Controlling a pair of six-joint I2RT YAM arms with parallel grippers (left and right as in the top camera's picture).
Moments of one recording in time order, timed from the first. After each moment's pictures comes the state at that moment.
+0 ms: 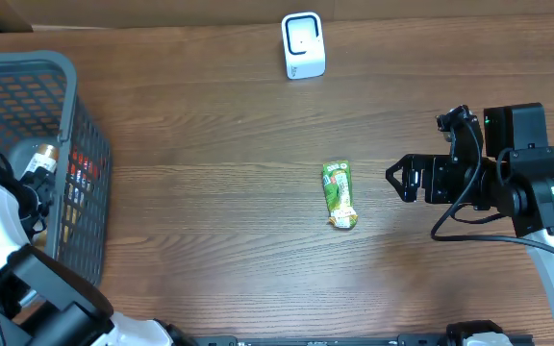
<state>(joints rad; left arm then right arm) 0.77 1.74 1.30 -0.86 -0.01 -0.23 0.11 1.19 1.26 -1.14 -0.40 0.15</state>
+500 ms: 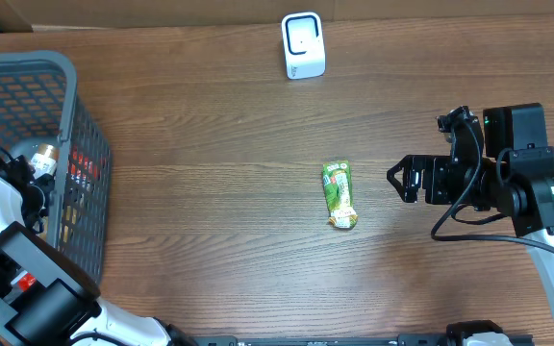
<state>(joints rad) 0.77 1.85 1.30 -0.75 0.00 0.11 0.11 1.20 1.26 -1.15 -0.39 0.15</state>
